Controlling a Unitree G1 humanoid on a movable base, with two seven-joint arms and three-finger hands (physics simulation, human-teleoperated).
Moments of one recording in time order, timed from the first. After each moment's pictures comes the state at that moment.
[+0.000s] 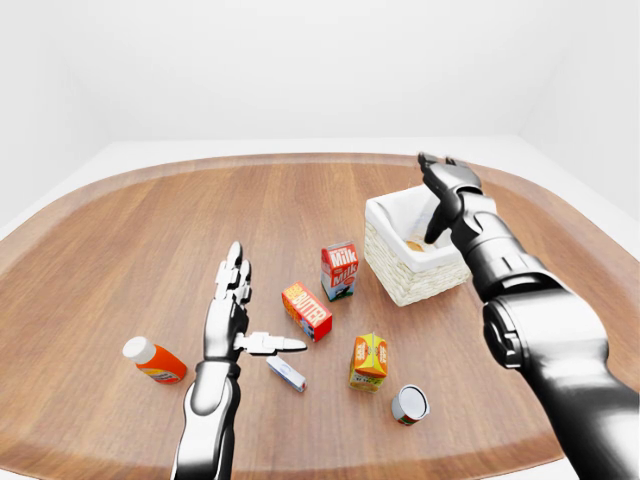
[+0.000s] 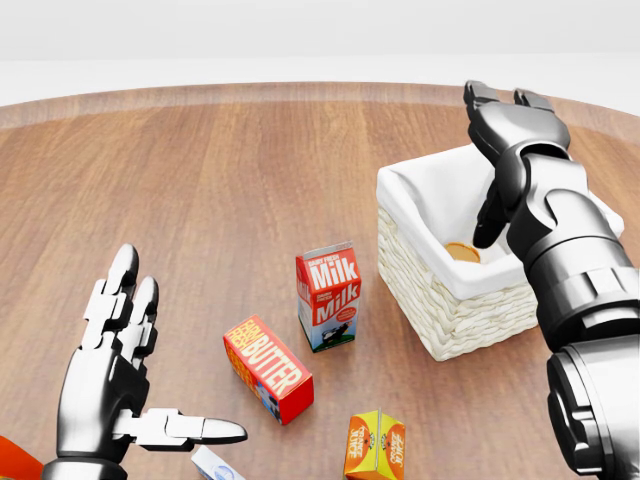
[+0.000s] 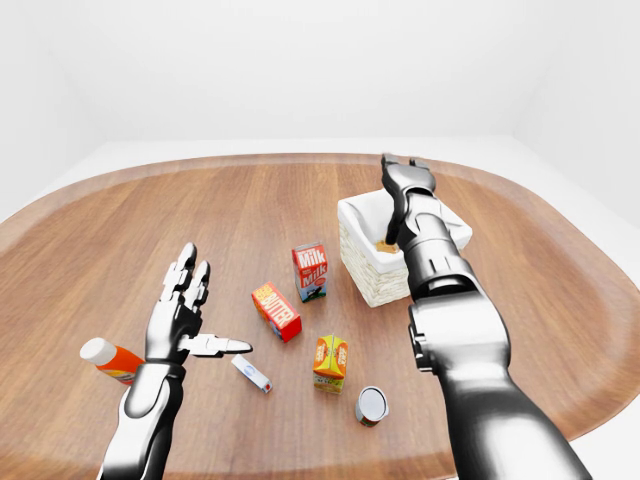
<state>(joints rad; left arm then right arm) 0.11 0.01 0.02 -0.17 -0.05 -0.09 -0.10 -1.21 -0.36 0.03 1.28 -1.11 0.09 0.05</state>
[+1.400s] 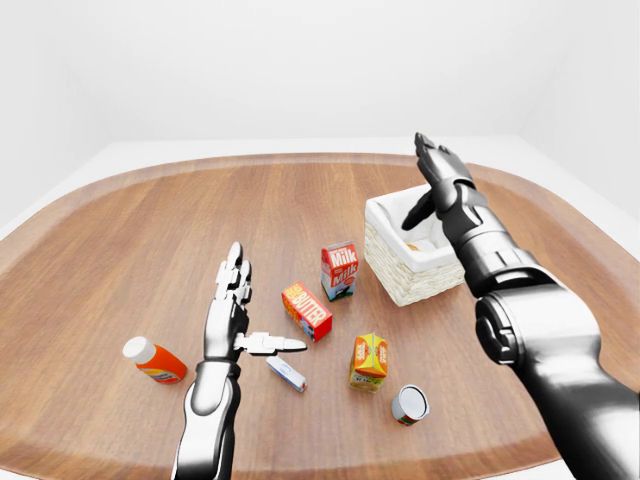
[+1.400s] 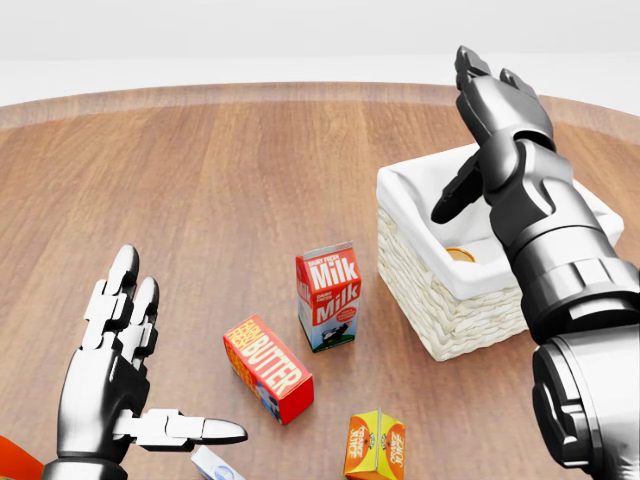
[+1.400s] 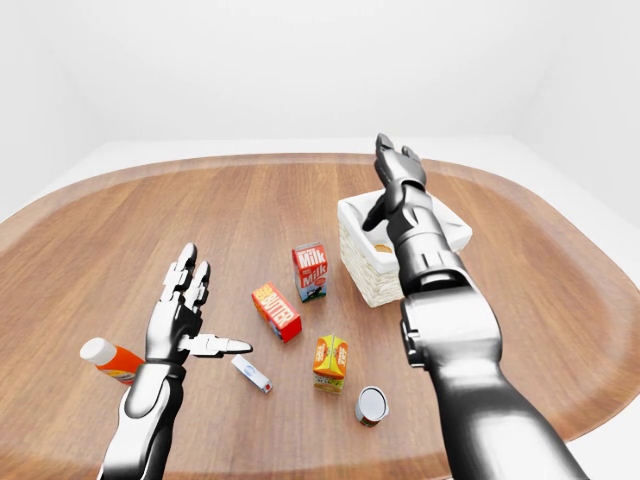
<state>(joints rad) 0.11 0.01 0.02 -0.17 -0.05 -0.09 -0.10 -1.25 -0.32 -0.01 1.27 -0.87 0.09 -0.03</state>
